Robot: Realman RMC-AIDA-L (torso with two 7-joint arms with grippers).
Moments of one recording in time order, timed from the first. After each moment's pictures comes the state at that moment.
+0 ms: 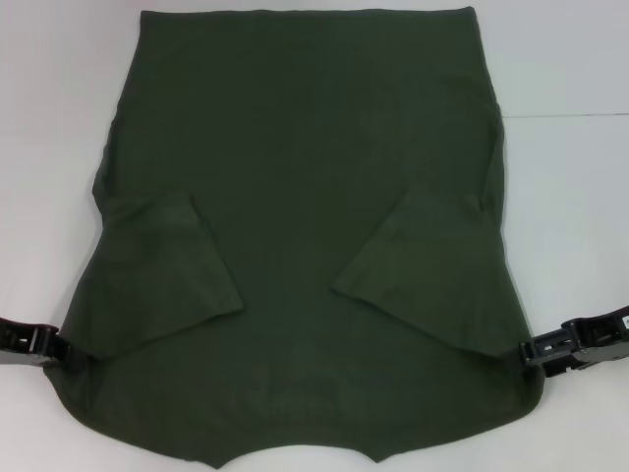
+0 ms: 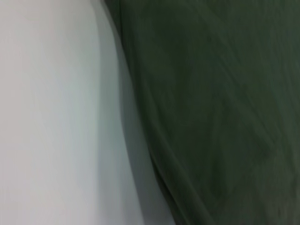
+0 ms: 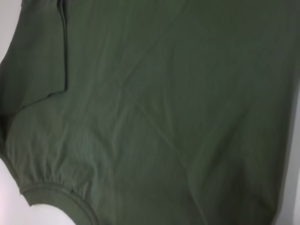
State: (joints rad) left arm -0.71 -1.92 0.43 0.63 2.80 1.56 -2.28; right arm 0.70 1.88 -0.73 -0.48 -2.48 -1.54 2.36
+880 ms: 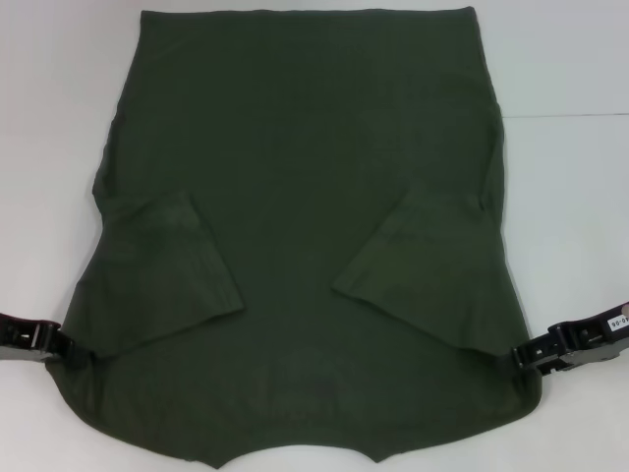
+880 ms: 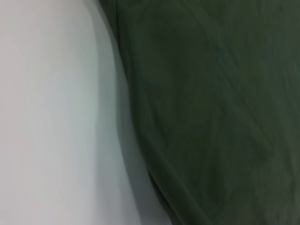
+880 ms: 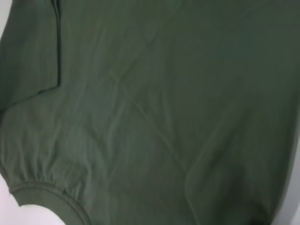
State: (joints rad) left arm -0.71 -1.92 0.43 0.63 2.80 1.55 -2.28; right arm 0.72 1.89 -0.77 -0.47 -2.48 -1.50 2.37
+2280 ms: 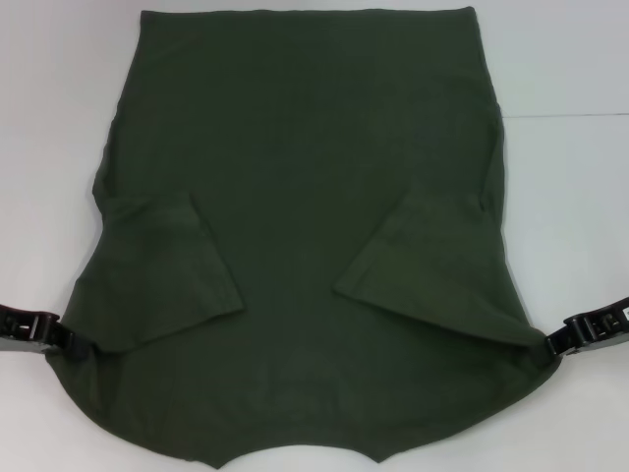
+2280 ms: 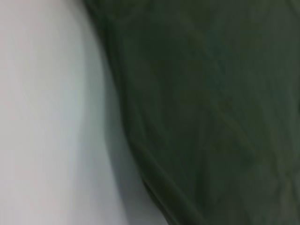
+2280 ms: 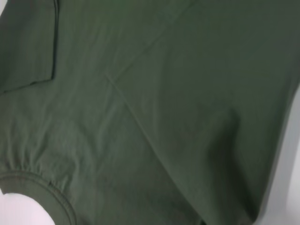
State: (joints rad) left arm -0.72 -1.91 0.43 0.64 2.78 1.59 -2.27; right arm 0.72 1.88 -0.79 -0.52 -2.50 -1.52 2.31
